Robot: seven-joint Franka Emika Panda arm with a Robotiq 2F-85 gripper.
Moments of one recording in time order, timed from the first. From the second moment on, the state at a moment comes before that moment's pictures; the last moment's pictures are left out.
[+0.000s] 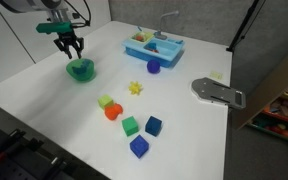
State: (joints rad) arm 0.29 0.74 0.08 -1.62 -0.17 2.19 0.05
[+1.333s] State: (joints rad) arm 0.17 0.38 0.02 -1.79 -0.06 2.03 0.26
